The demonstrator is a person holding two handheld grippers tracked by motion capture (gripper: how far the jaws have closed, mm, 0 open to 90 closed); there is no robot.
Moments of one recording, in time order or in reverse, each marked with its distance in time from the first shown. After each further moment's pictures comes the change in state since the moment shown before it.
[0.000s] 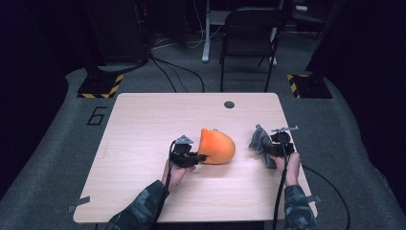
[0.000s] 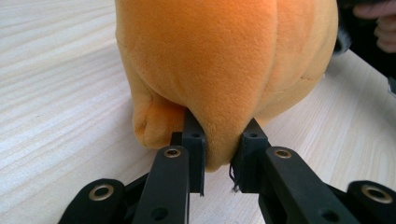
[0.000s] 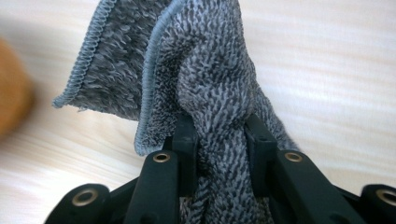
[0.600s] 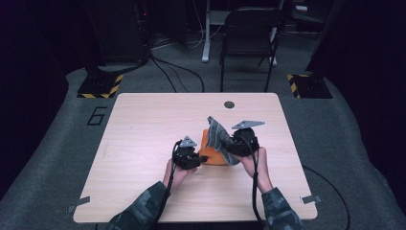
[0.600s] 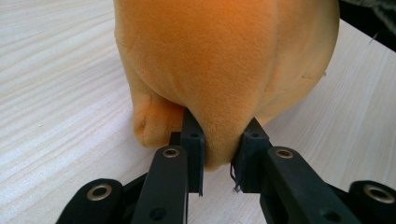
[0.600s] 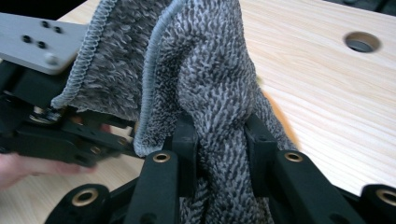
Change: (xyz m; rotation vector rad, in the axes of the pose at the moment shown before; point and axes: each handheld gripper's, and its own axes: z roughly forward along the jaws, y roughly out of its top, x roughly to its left) left arm -0.013 0.000 0.002 0.014 0.046 0.088; right arm 0.146 0.035 -0.059 -0.159 0.300 -0.249
